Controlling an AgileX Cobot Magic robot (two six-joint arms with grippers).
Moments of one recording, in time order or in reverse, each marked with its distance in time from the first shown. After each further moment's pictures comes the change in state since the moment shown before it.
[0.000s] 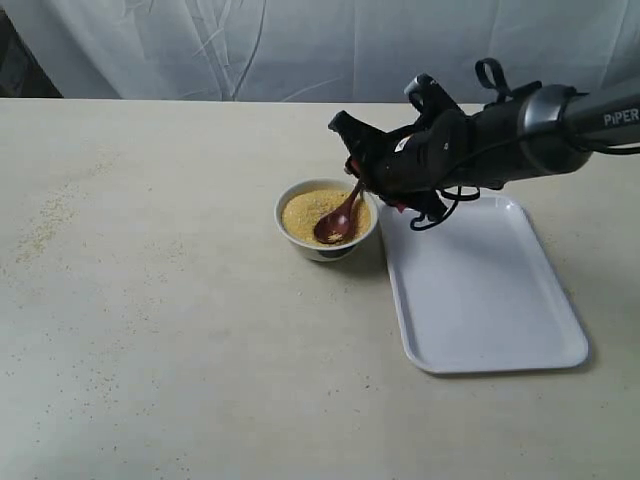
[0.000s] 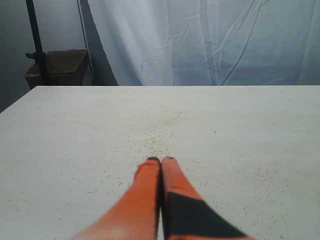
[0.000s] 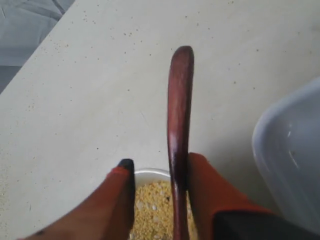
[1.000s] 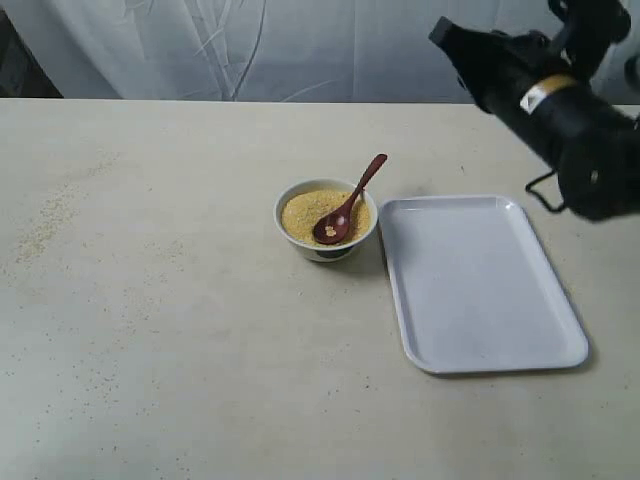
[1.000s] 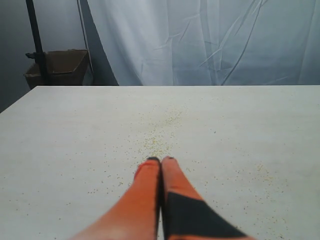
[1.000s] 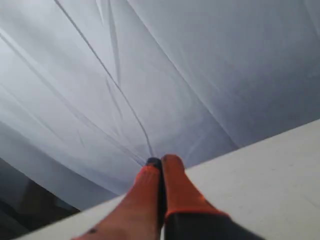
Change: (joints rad) left arm 0.000 0.000 0.000 0.000 0.000 0.000; right arm -0.143 -0.343 0.368 -0.270 -0.666 -0.087
